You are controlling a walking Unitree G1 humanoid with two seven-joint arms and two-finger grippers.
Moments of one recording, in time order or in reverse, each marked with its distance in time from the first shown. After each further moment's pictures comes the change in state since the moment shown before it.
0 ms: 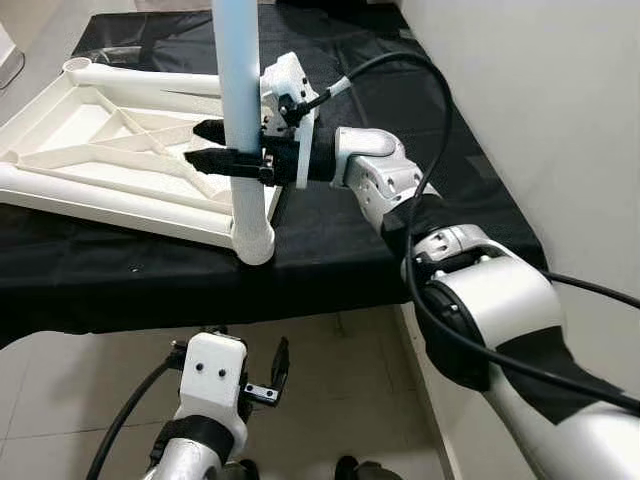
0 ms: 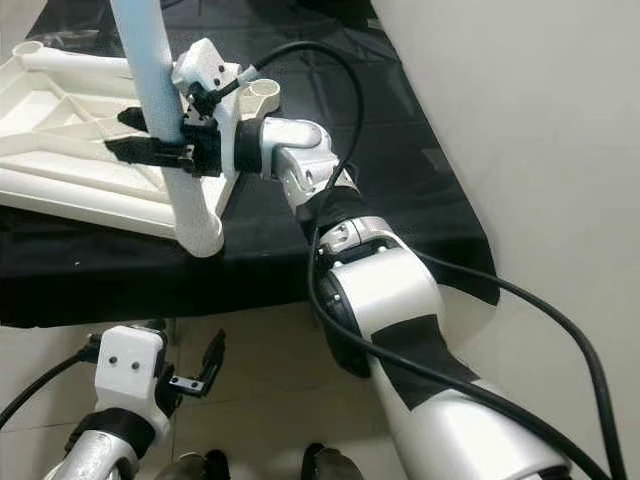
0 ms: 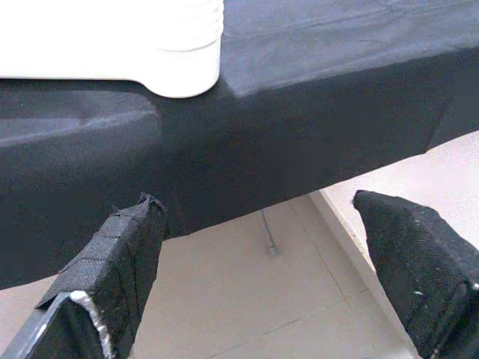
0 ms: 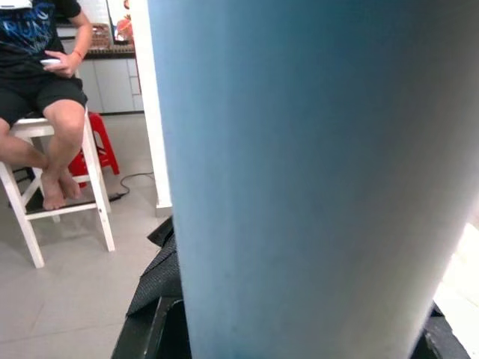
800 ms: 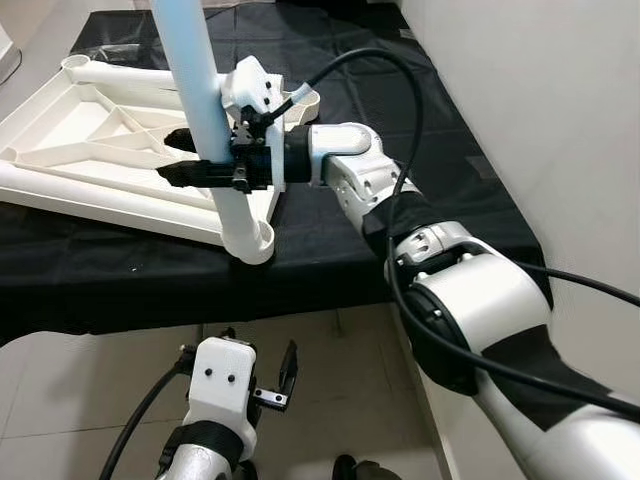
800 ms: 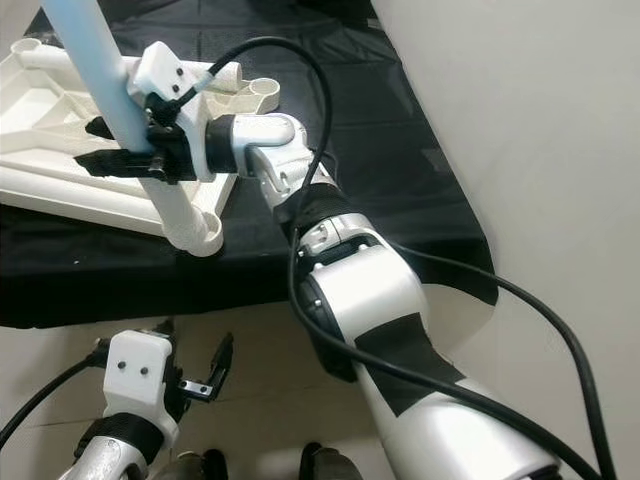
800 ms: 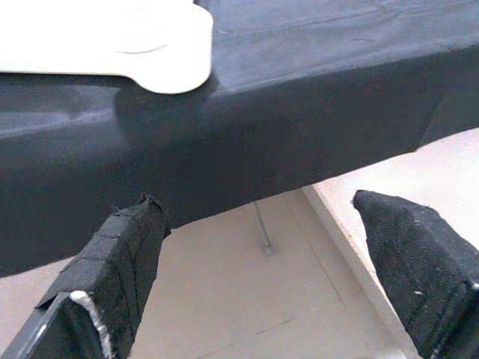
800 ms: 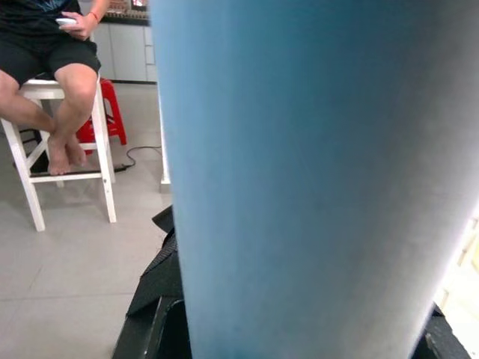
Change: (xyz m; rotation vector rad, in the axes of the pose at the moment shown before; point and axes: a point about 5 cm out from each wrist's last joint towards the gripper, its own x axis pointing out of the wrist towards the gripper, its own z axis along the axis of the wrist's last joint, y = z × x) left arm -0.002 -0.008 -0.001 -0.008 -0.002 -0.002; right arm 0.030 0.013 0.003 -0.088 0.054 0.048
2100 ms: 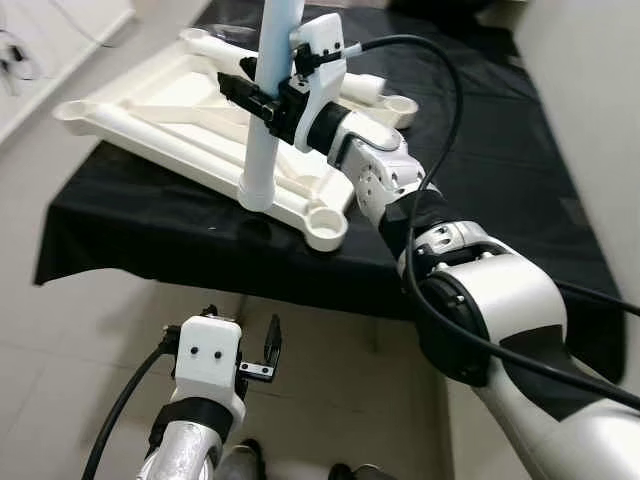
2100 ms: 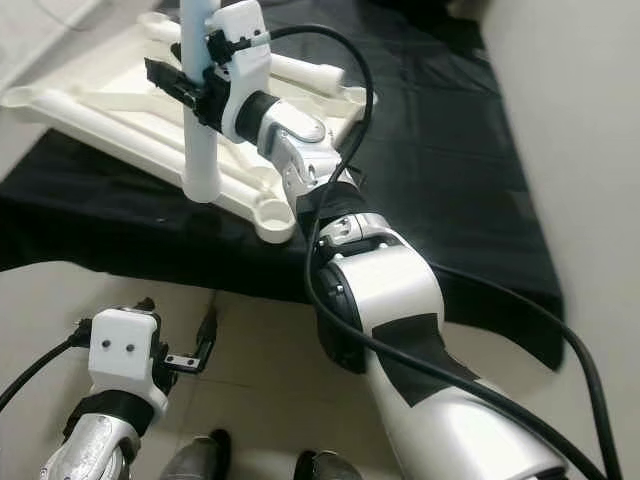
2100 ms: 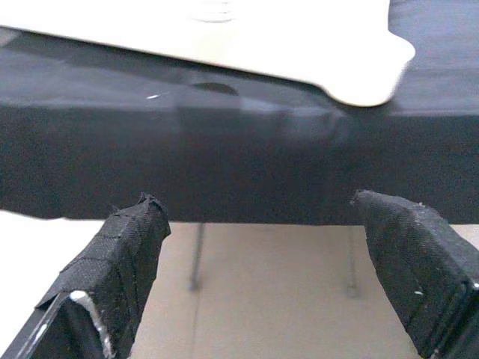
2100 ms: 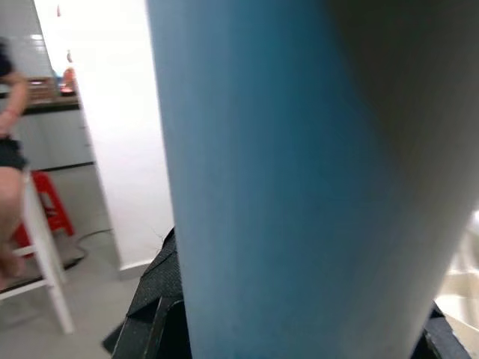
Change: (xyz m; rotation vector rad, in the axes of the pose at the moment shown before) left arm 0.011 0.010 0.012 0.007 -0.070 0.066; right arm -0.033 -0.036 0.002 0.126 -0.159 -0.564
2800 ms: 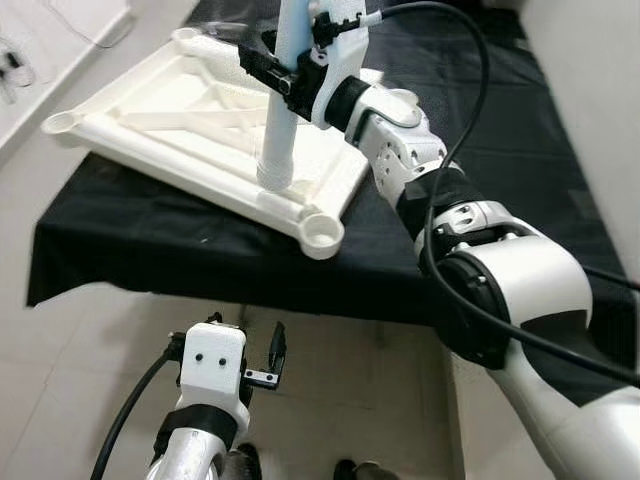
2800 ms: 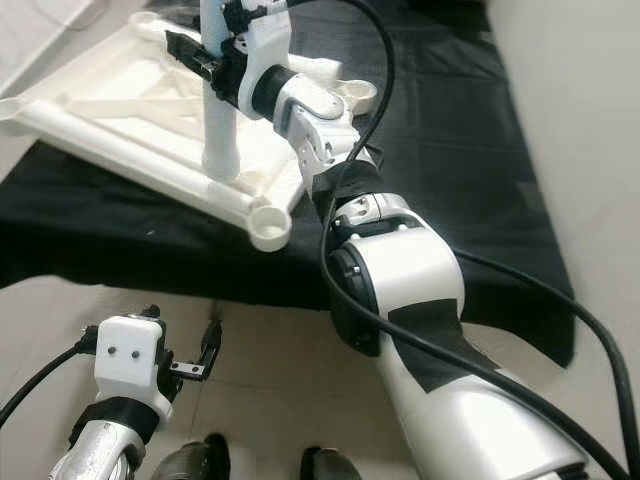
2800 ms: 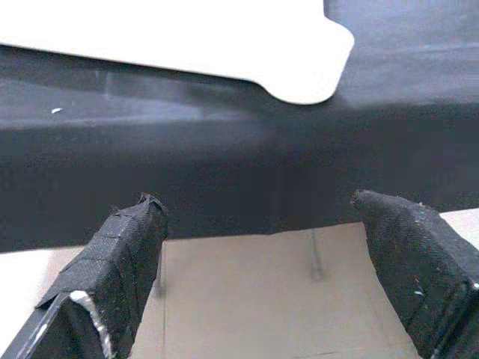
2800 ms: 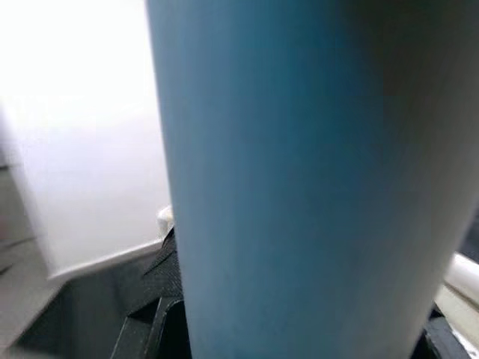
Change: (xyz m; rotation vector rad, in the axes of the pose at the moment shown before) left arm -0.003 -0.003 -0.004 0.000 0.016 -0.011; right arm -0.013 -0.022 0.025 -0.047 -0.001 0.025
